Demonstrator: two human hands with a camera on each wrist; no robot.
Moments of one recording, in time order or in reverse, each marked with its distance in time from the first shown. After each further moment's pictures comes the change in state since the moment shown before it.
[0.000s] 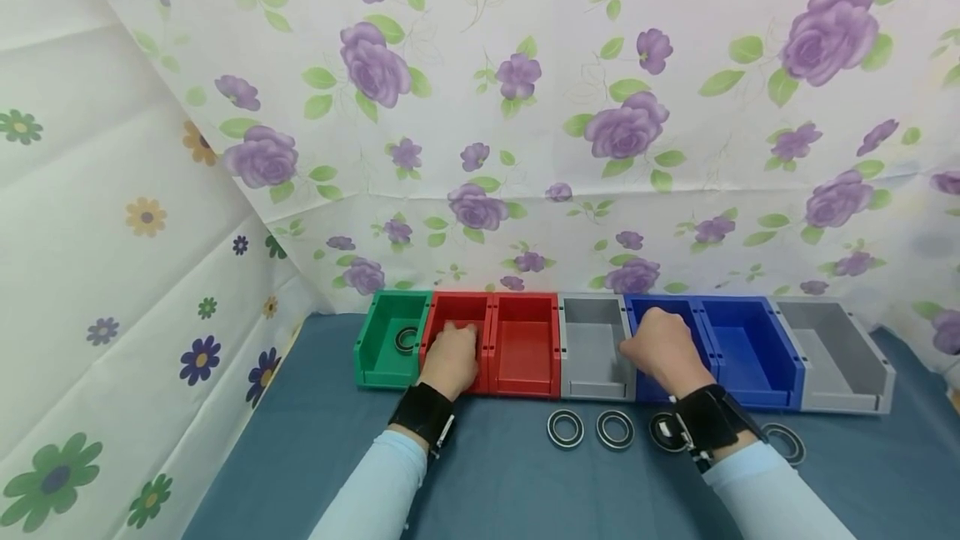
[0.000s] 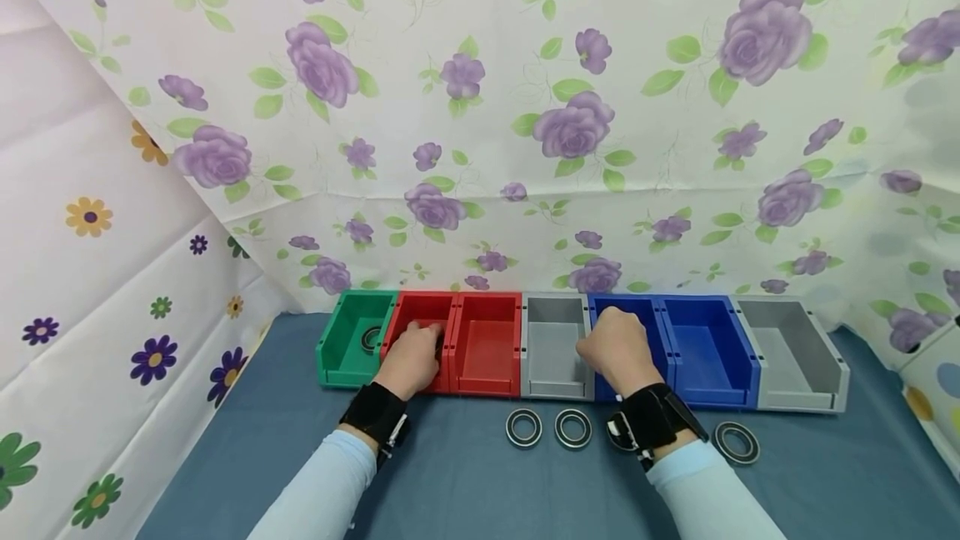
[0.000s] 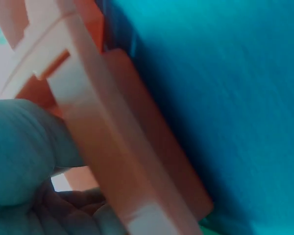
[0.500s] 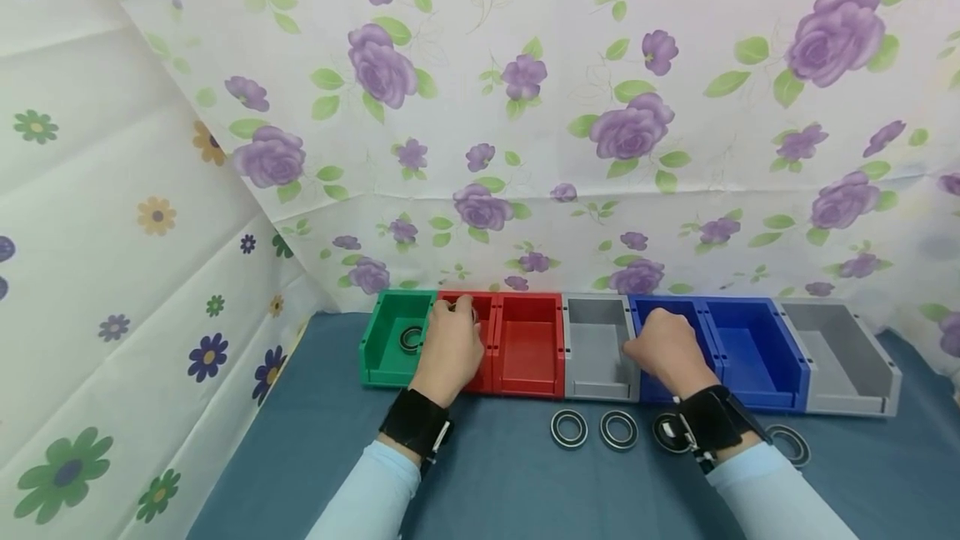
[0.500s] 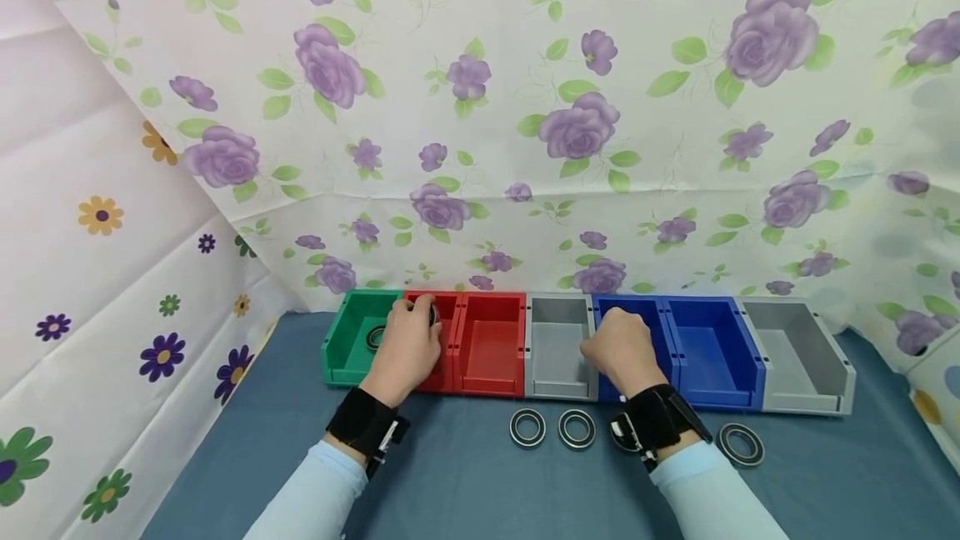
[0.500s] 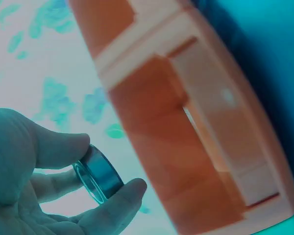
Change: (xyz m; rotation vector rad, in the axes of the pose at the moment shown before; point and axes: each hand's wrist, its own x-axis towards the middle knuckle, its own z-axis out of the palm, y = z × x) left_hand -0.020 0.009 -0.036 -0.170 0.322 0.048; right_hand -0.001 -0.002 0.000 -0.009 -0.004 -0.005
